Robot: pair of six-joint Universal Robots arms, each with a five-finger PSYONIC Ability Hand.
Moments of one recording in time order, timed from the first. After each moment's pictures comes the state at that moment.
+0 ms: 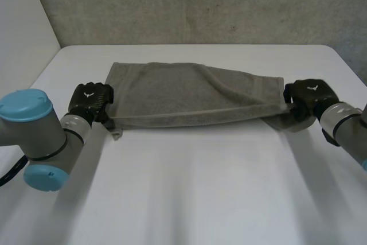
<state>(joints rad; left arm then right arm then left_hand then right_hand) 4.46 -2.19 -1.58 3.60 -1.48 3.33 1.66 -1.06 1.49 -0.13 1.27 2.82 0.66 0.66 0.68 0.68 0.48 1.34 1.31 1.34 1.34 1.16</state>
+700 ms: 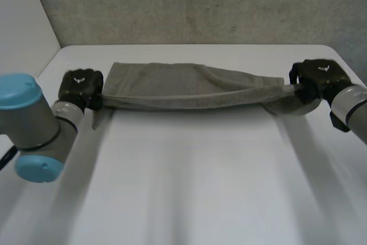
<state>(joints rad) 4.45 -2.07 -1.56 3.54 -1.54 3.33 1.66 -1.17 1.46 -0.09 1.24 2.89 1.31 1.35 1.35 1.35 1.13 1.34 1.31 1.34 1.34 1.16</state>
